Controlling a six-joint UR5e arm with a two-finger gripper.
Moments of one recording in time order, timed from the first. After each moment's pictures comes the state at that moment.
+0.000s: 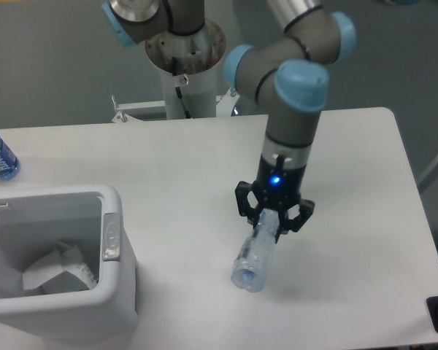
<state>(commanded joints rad) 2.57 -1.85 -1.55 -0.83 1.10 0.72</state>
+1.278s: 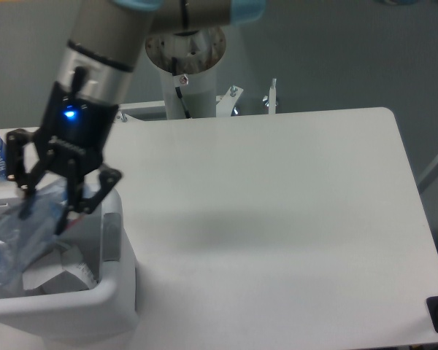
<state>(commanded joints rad) 2.13 -1.82 -1.38 -0.83 1.02 0.25</state>
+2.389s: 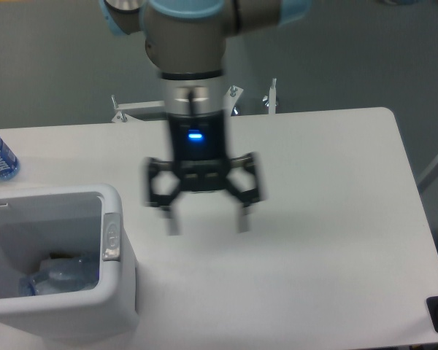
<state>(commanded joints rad) 2.40 -1.81 -1.43 -0.93 1.77 0.58</state>
